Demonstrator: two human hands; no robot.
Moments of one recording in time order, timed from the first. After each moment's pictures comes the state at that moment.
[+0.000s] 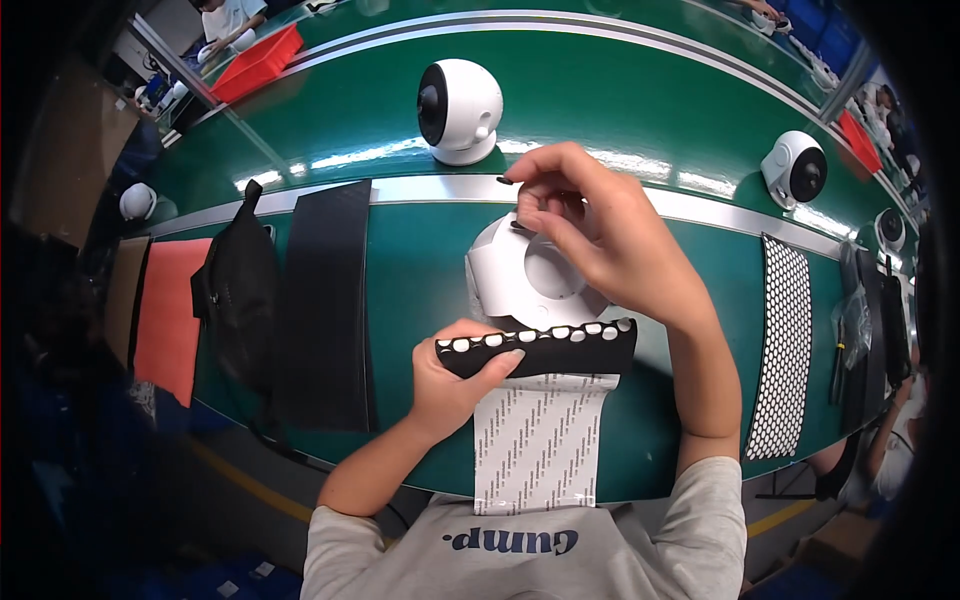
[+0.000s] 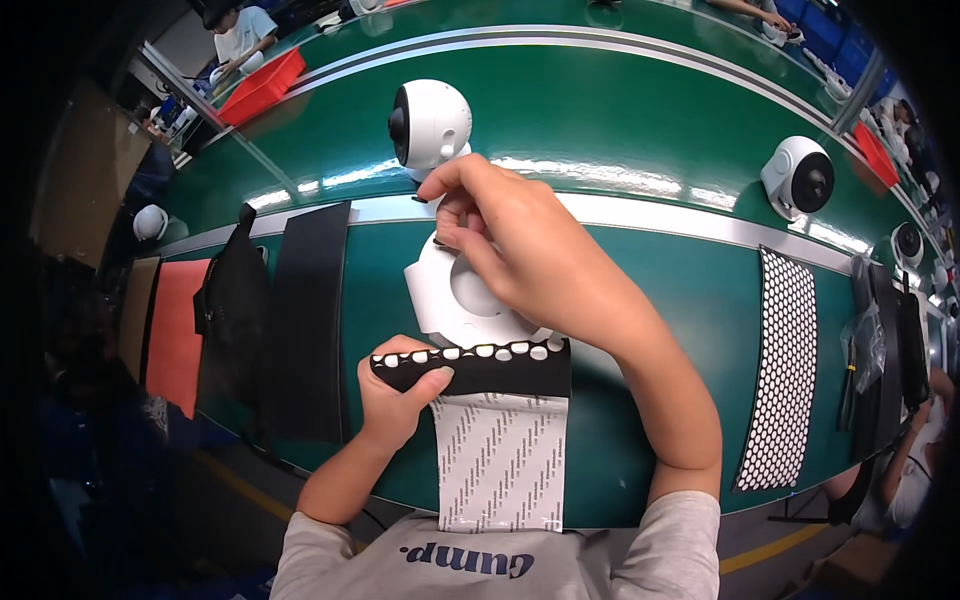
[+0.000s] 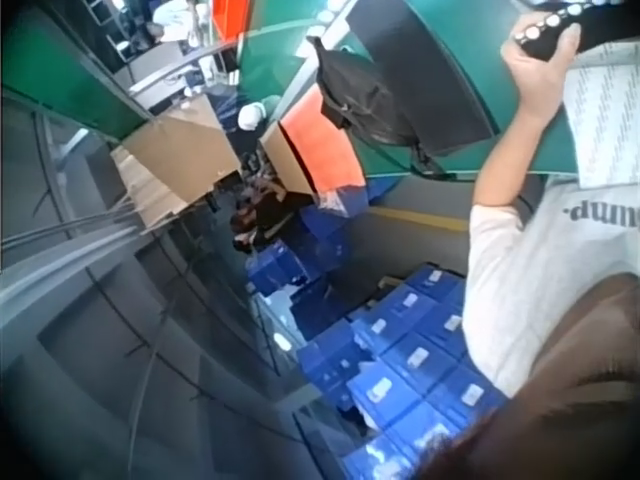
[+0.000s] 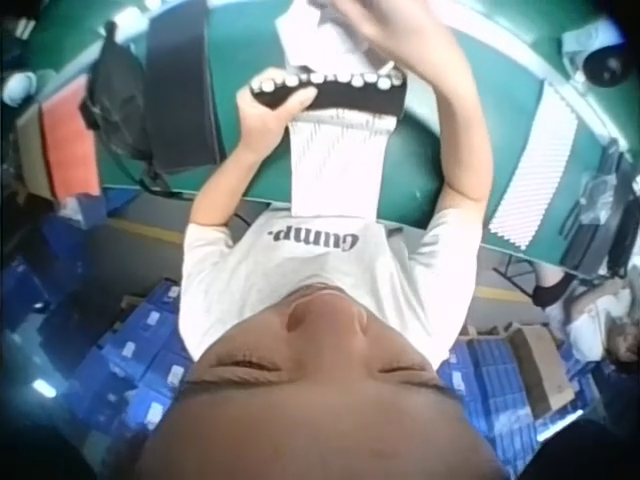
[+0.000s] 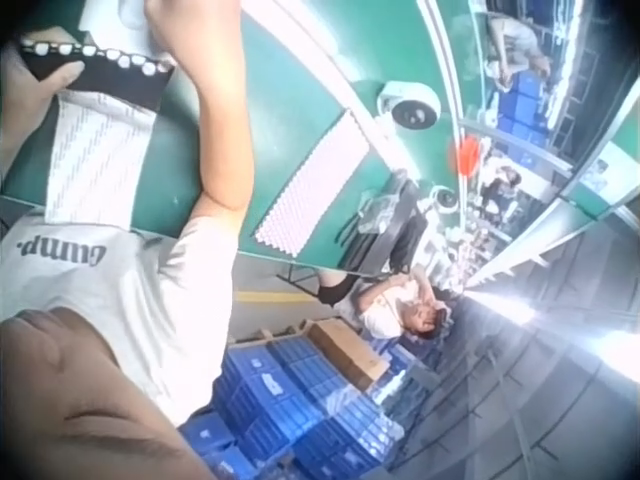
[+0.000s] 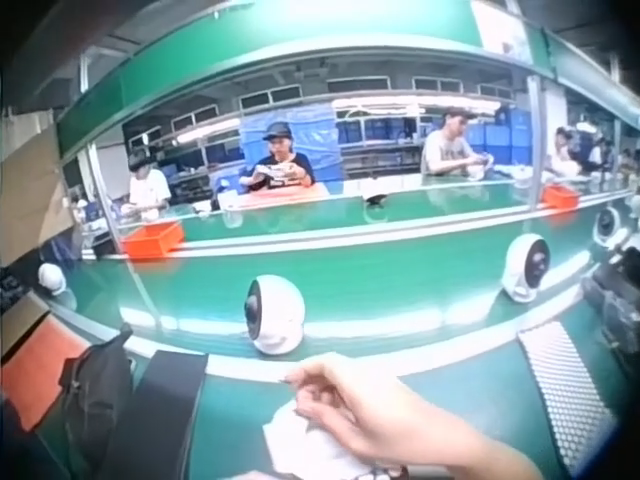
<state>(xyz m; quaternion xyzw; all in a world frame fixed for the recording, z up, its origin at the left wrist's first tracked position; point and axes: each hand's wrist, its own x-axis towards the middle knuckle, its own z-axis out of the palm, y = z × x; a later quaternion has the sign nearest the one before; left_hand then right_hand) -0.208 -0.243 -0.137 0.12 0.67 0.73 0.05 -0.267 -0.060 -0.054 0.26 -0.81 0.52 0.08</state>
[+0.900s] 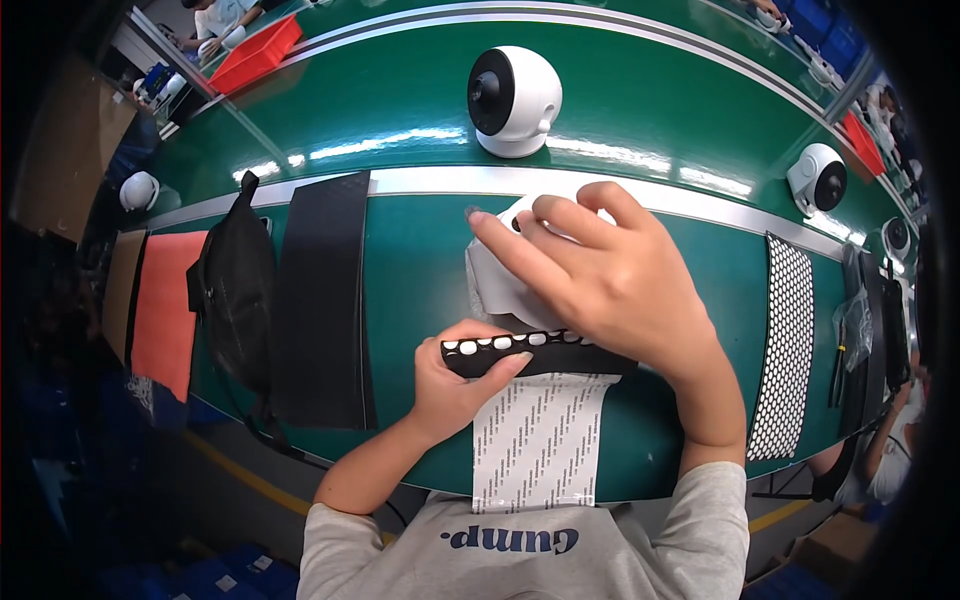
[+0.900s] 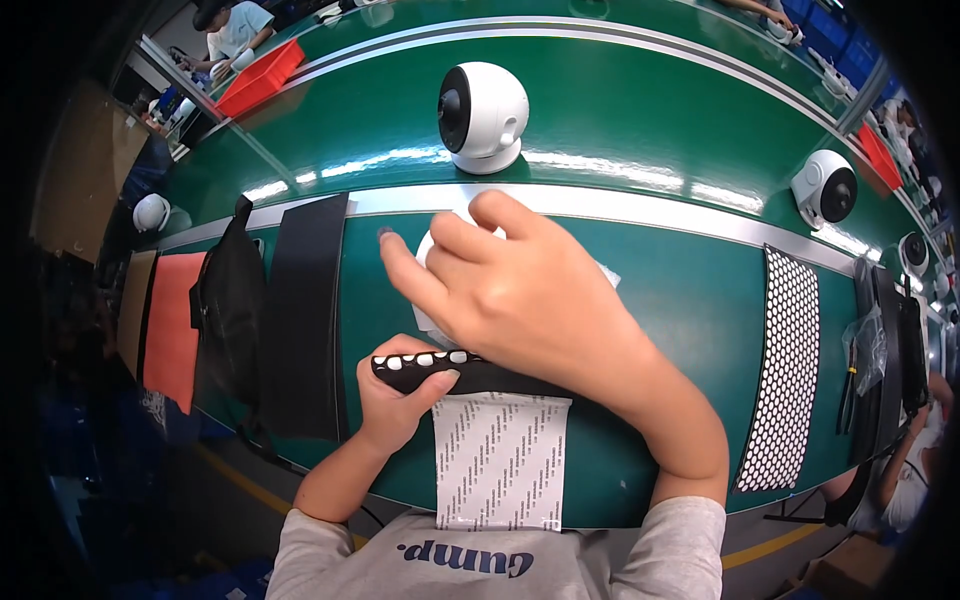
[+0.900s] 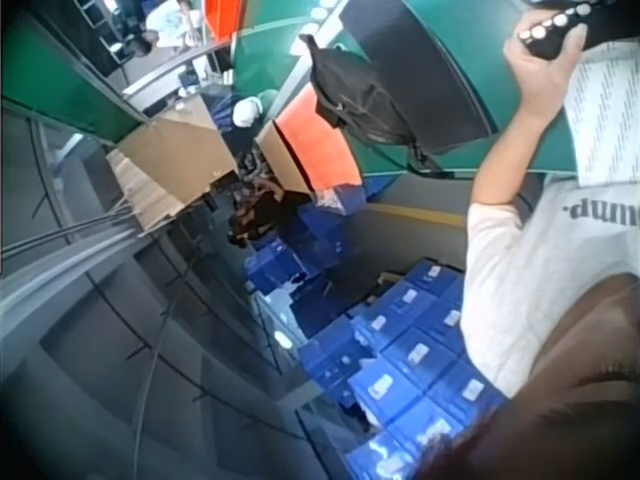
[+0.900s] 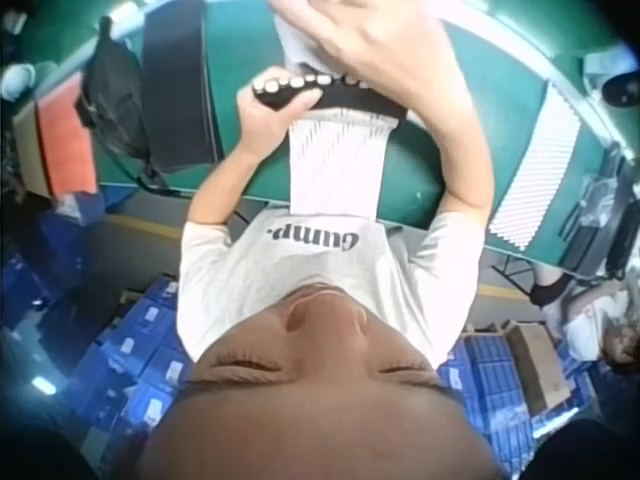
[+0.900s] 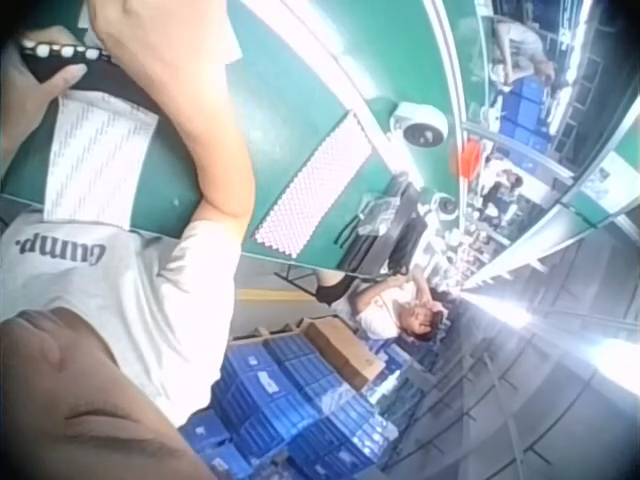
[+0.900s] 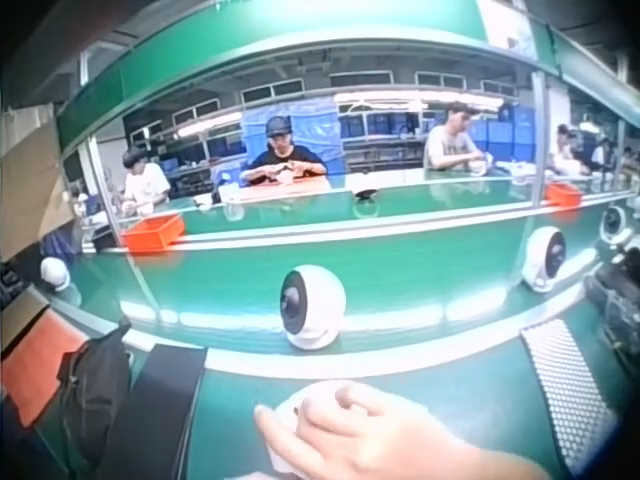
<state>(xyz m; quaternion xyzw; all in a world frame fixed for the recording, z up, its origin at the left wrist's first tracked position) -0.209 -0.236 -0.137 0.14 0.69 0.71 0.06 -0.253 -0.064 -0.063 0.39 -0.86 0.02 0.33</state>
